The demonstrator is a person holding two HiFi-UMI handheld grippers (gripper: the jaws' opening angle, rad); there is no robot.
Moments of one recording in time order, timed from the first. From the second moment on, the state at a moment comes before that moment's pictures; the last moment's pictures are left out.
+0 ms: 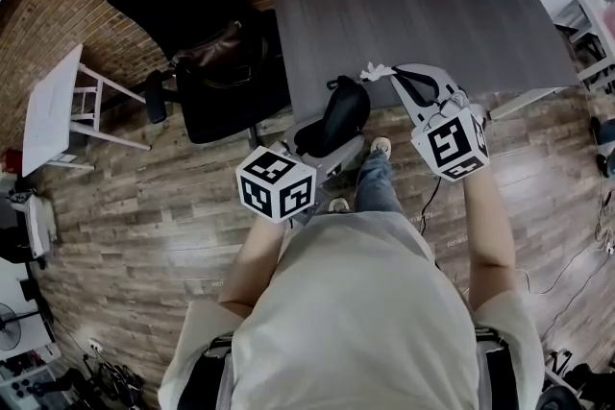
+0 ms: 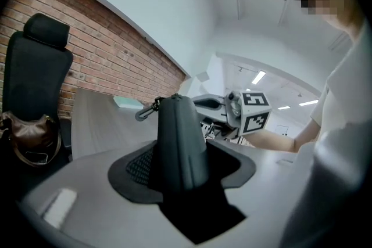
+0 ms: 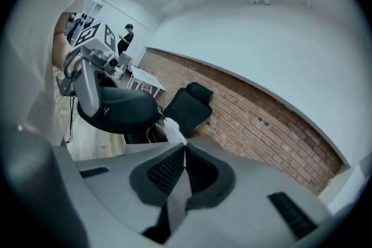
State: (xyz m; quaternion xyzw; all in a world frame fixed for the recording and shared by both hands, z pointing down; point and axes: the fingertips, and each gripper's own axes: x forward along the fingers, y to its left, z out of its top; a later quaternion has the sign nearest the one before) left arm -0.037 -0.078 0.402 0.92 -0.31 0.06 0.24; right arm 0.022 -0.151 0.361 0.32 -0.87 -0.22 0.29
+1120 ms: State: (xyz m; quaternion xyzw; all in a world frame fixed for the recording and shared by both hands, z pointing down) left arm -0.054 -0.143 0.358 0.90 -0.35 -0.04 0.24; right arm -0.042 -0.069 0.451 0.25 -0.94 0.00 0.22
